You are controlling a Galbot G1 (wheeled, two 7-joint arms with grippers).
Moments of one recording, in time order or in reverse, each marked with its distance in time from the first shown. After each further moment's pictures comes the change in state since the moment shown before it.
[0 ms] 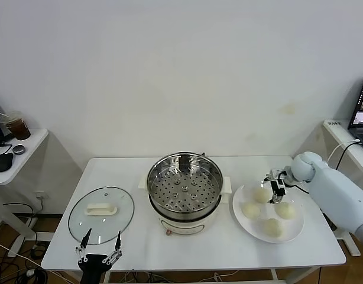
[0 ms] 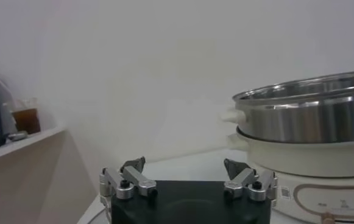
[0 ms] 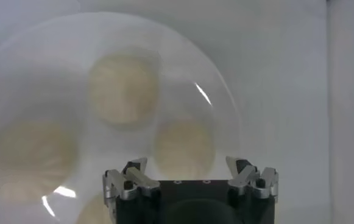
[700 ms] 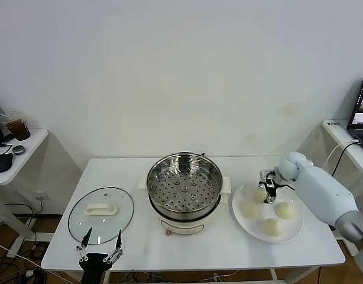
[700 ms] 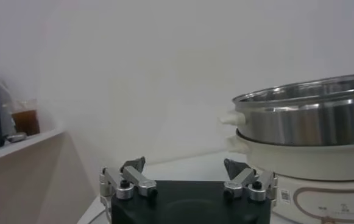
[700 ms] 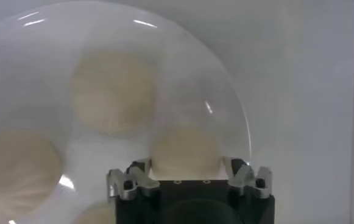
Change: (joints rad) left arm -0.011 -0.004 0.003 0.007 0.002 -0.005 0.000; right arm 0.035 0.084 -0.049 -0.108 -0.048 -0.012 -0.005
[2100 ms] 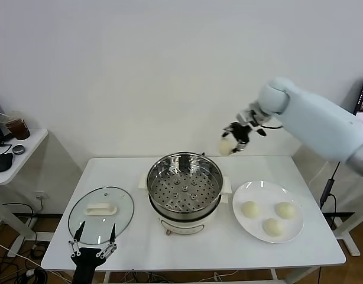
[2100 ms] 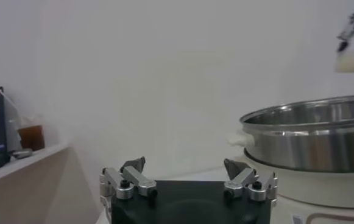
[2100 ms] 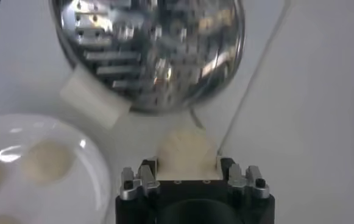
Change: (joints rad) left arm 0.010 0.021 -0.040 -0.057 -0.040 -0.005 0.014; right arm 0.612 0.128 -0.502 0.205 0.464 0.280 -0.124
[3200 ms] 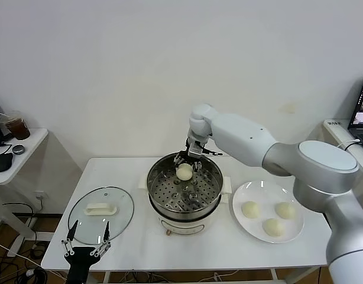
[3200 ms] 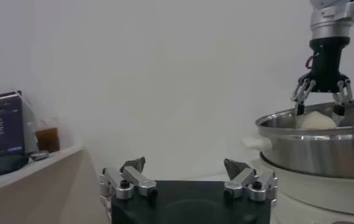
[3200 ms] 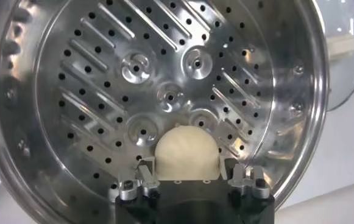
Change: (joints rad) left arm -0.002 -0.021 -0.039 -0.003 -0.007 -0.002 0.006; right arm -0.125 0.359 -0.066 -0.267 -0.393 0.524 0.134
